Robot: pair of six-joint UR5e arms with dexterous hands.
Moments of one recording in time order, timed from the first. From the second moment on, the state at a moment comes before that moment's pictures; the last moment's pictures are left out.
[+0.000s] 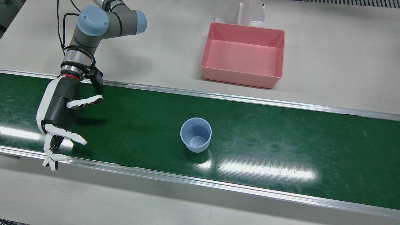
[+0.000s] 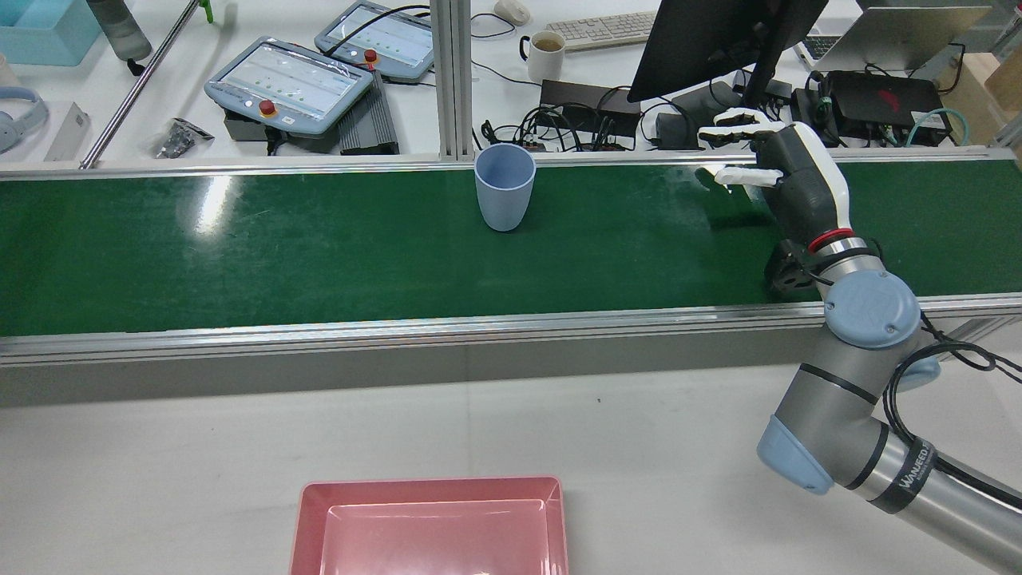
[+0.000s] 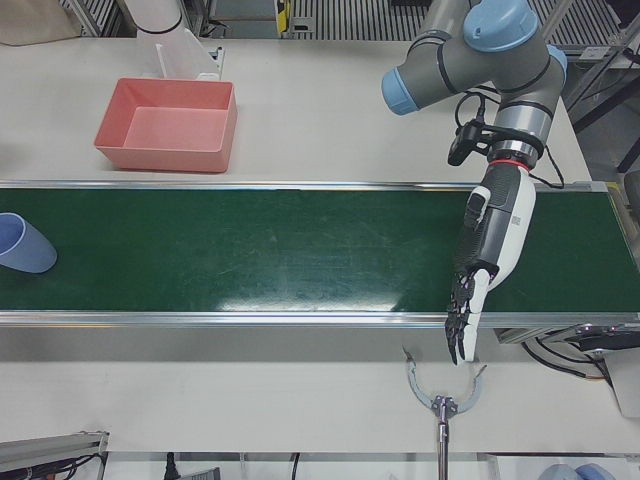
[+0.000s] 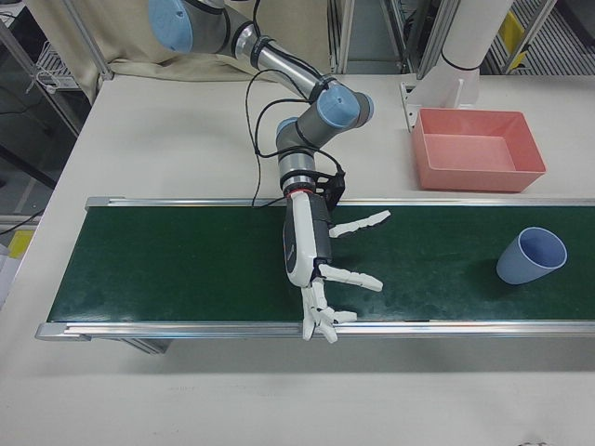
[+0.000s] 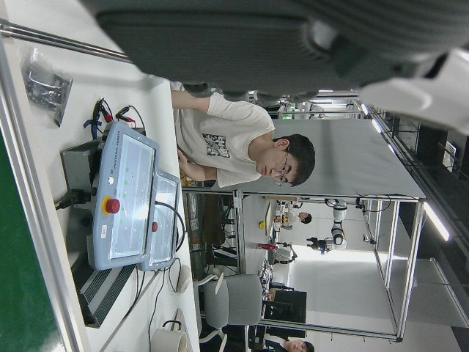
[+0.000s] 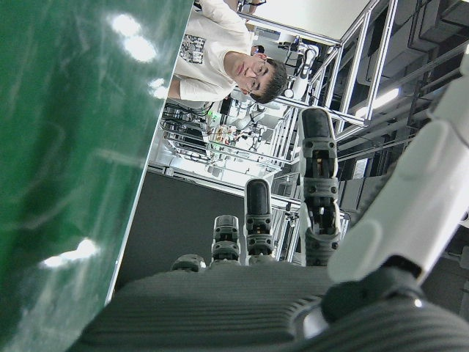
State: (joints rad) left arm -1.41 -1.80 -1.68 0.24 1.81 0.00; right arm 0.81 -1.25 1.75 -3.51 -0.84 -0.31
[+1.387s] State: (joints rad) left arm -1.41 -1.80 -1.68 0.24 1.81 0.00; right arm 0.79 -1.21 1.75 -3.52 -0.85 -0.36
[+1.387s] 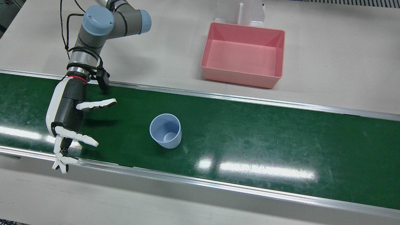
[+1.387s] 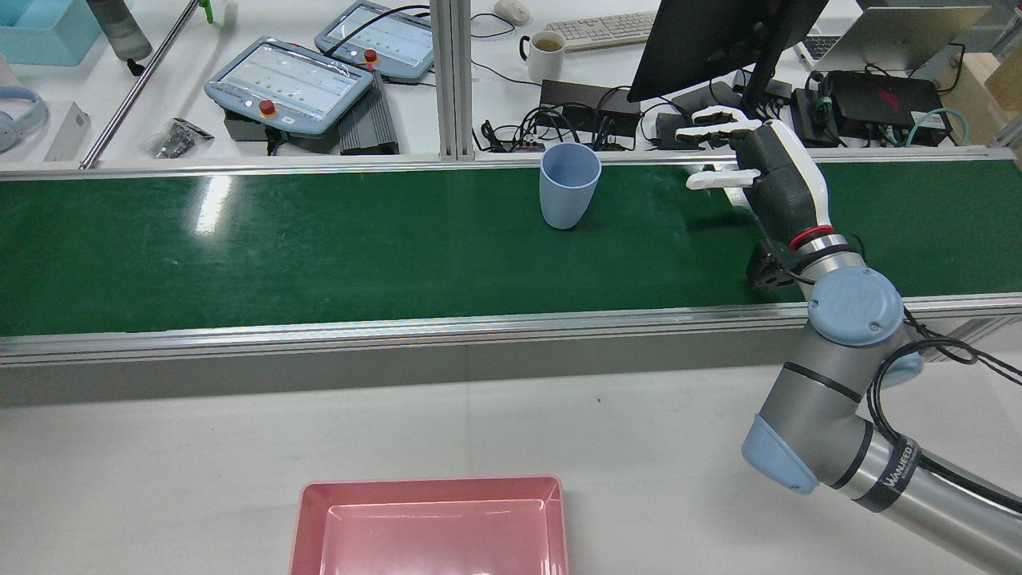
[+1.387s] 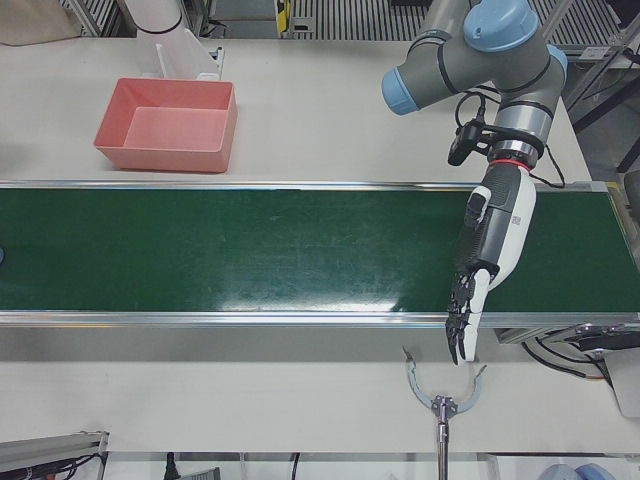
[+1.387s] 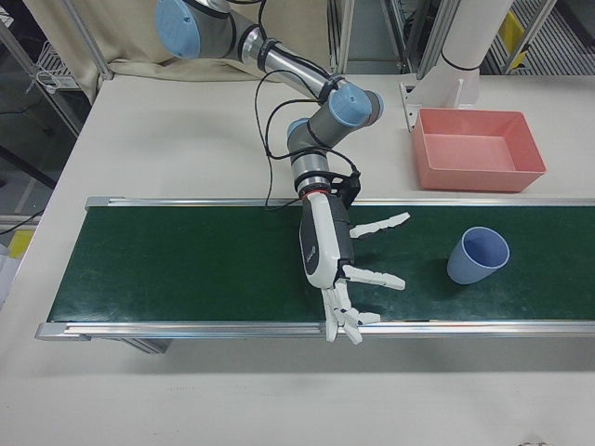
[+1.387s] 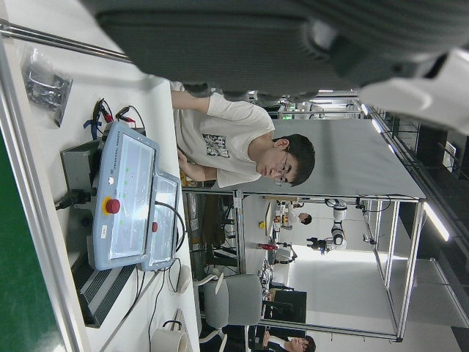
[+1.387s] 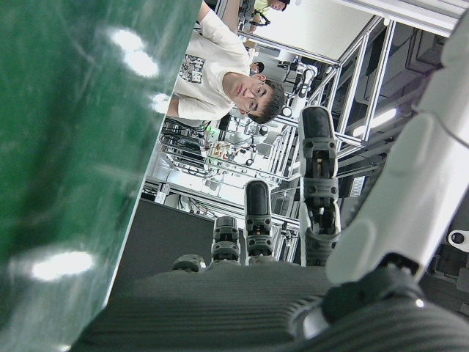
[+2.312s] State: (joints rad) left arm -1.41 -1.80 -1.68 0.24 1.81 0.00; right arm 0.76 -1.21 1.76 -3.52 -0.85 -0.38
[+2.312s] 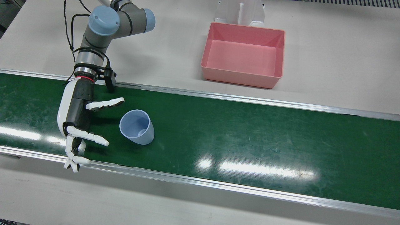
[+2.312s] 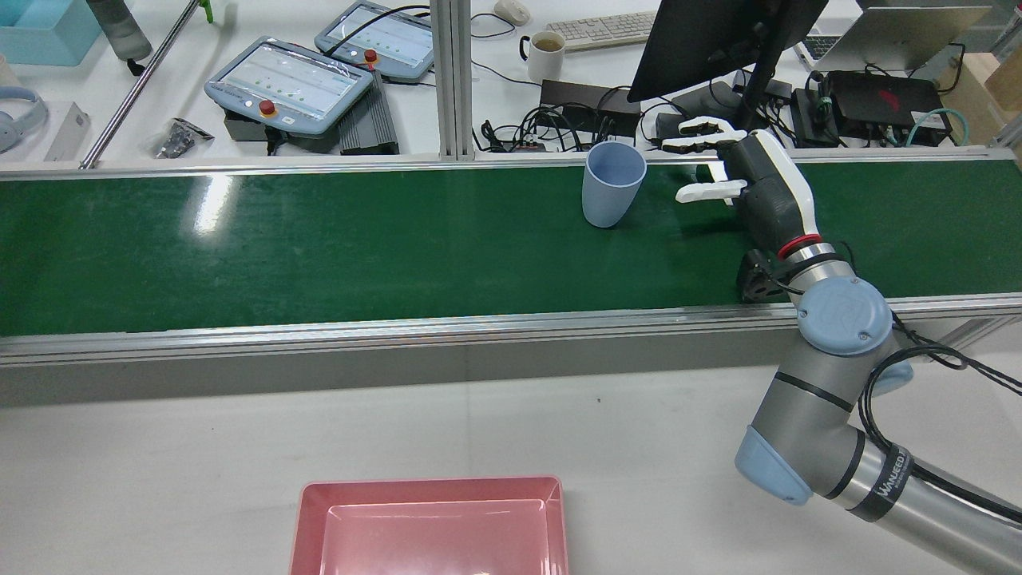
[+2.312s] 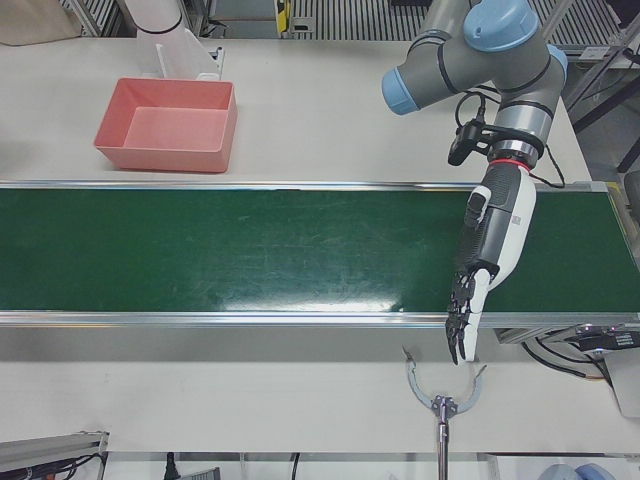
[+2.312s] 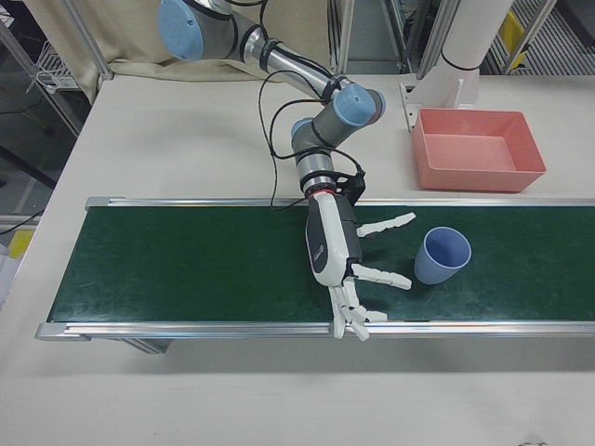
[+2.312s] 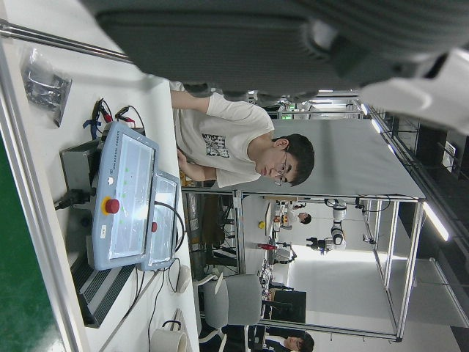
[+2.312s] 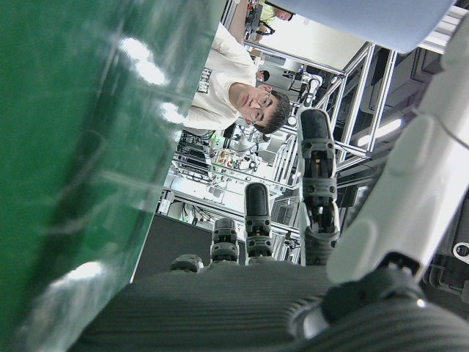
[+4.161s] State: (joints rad) left arm -1.41 -1.80 -1.68 0.24 1.81 0.00; right arm 0.77 -1.20 1.81 -3.60 -0.84 -0.41
